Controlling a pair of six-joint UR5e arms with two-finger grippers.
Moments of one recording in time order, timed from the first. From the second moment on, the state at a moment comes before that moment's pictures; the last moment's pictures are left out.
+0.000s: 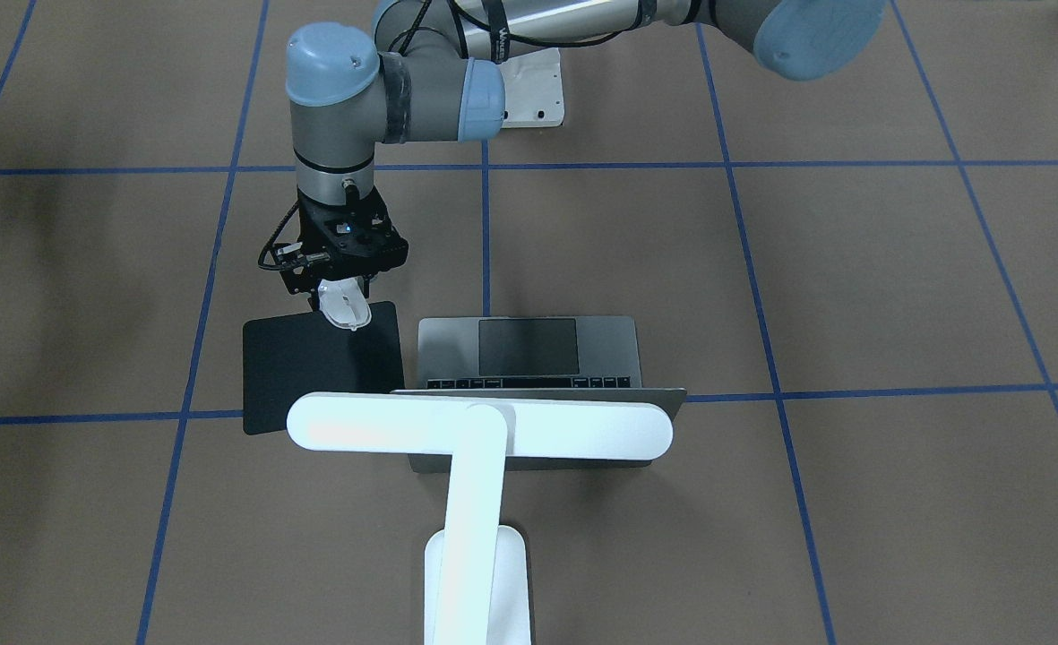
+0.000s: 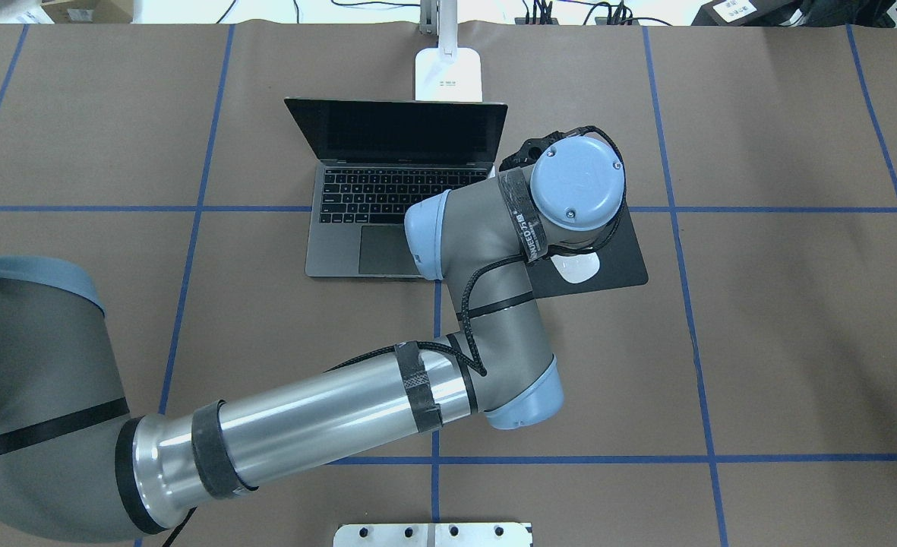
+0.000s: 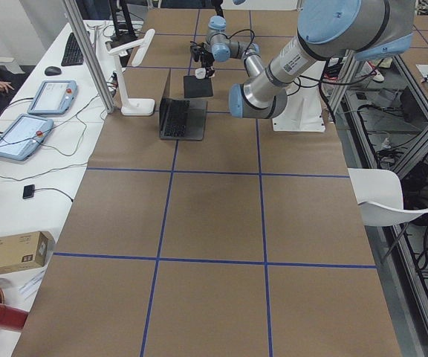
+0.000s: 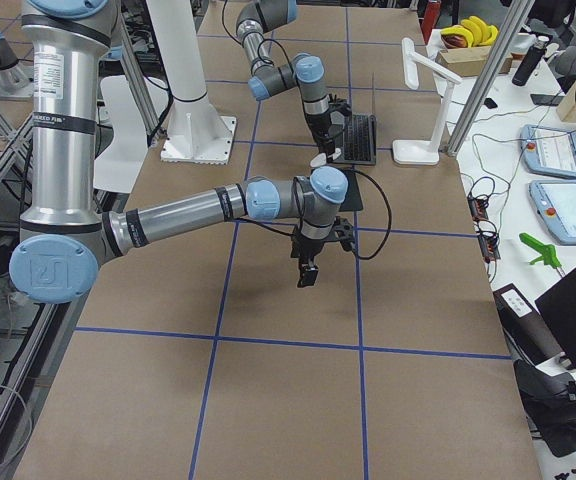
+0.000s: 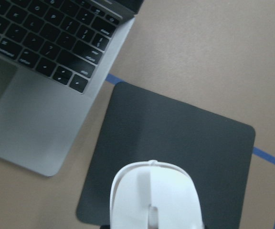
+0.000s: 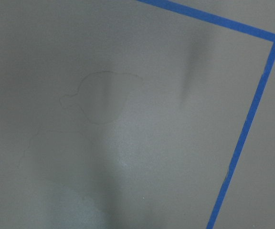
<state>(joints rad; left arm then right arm) -0.44 -2.81 -1.05 -1.86 -1.66 -1.75 1.22 -1.66 1.93 -1.78 2.25 0.07</state>
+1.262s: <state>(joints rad) -0.39 -2.81 -0.95 -1.91 -1.46 -1.79 1.22 -1.67 1.93 -1.78 2.27 0.06</state>
